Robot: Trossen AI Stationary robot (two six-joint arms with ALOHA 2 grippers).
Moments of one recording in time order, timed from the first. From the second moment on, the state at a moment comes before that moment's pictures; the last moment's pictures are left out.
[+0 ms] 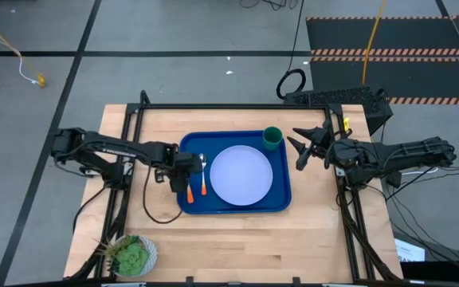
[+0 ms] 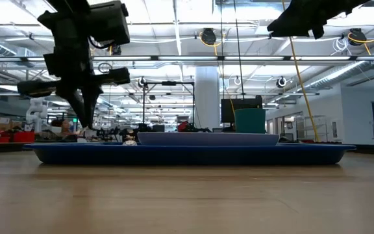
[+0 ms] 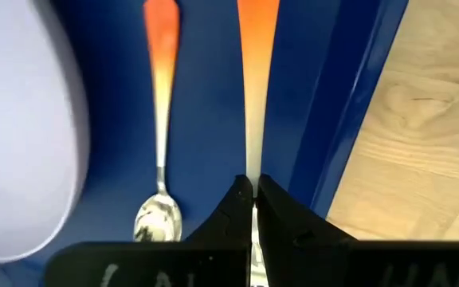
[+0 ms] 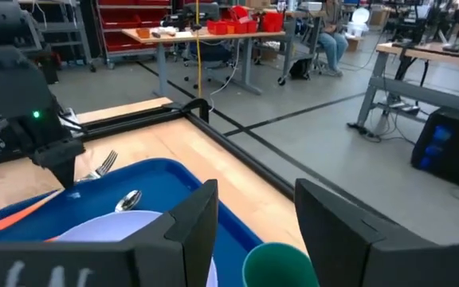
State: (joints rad) left arm 0.04 1.43 0.84 -0.75 -0.04 1.43; right arm 0.11 0.68 0.60 -0.16 0.73 0.14
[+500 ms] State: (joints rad) left arm 0.04 1.50 0.85 -0.70 -0.10 1.53; right arm 0.11 0.68 0.60 -0.14 0.73 -0.03
